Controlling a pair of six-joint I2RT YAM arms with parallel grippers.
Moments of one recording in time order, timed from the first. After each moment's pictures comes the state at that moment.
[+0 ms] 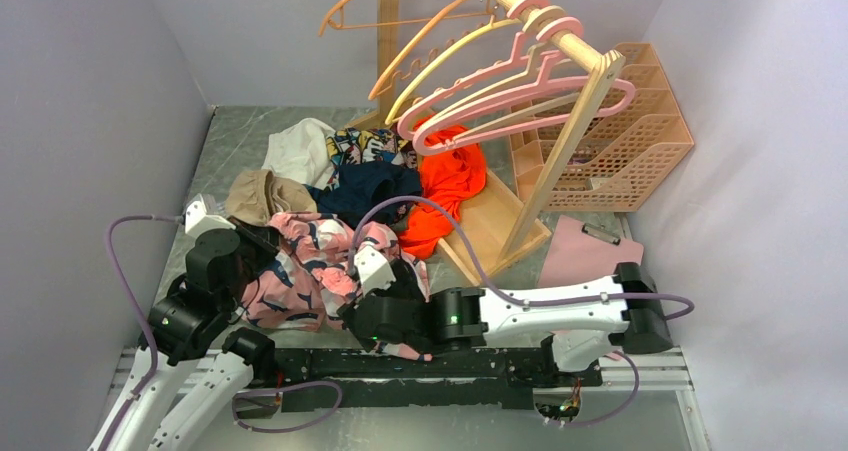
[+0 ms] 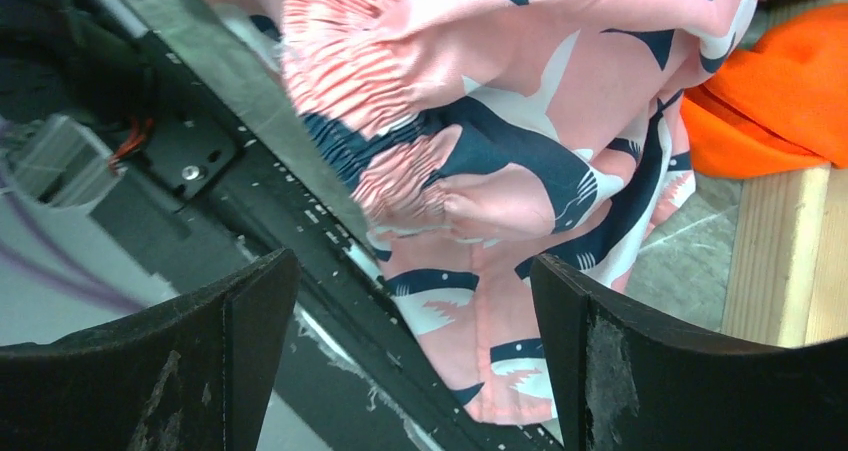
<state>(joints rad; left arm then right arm) -0.43 0.43 0.74 -0.70 -0.41 -0.91 1.58 1.41 1.18 -0.55 0.58 0.53</state>
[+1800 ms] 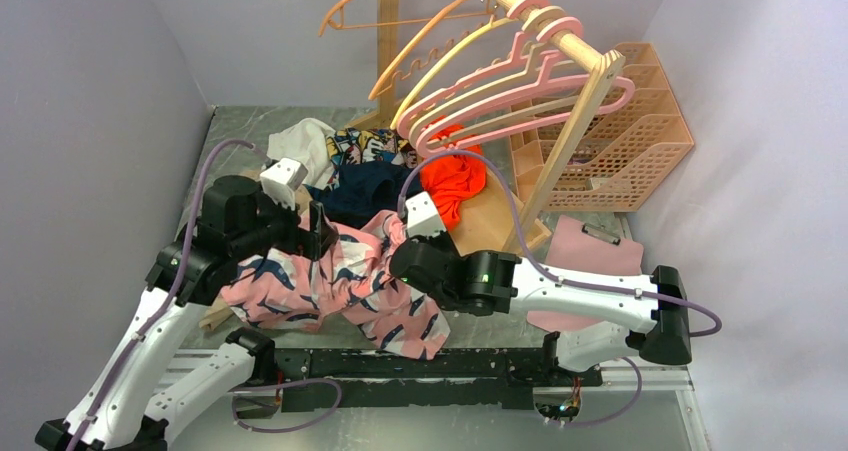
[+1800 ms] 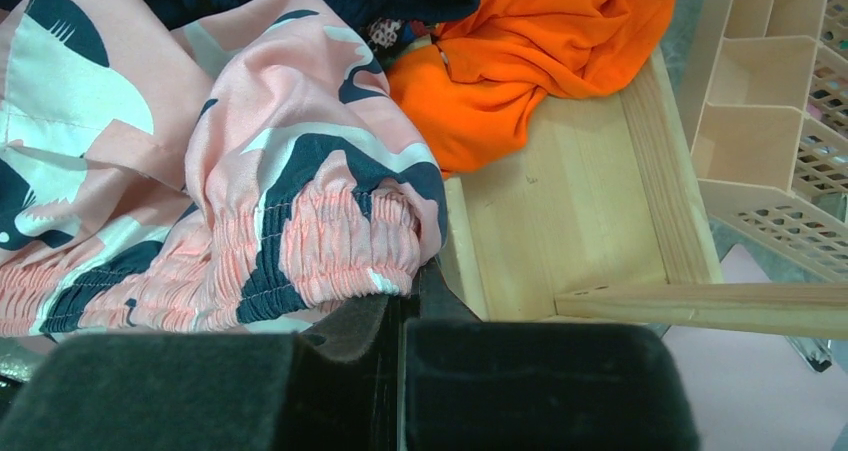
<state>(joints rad) -0.43 0.77 1.01 -0.77 0.17 -0.17 1.34 1.30 1.14 -0.68 0.89 0.41</state>
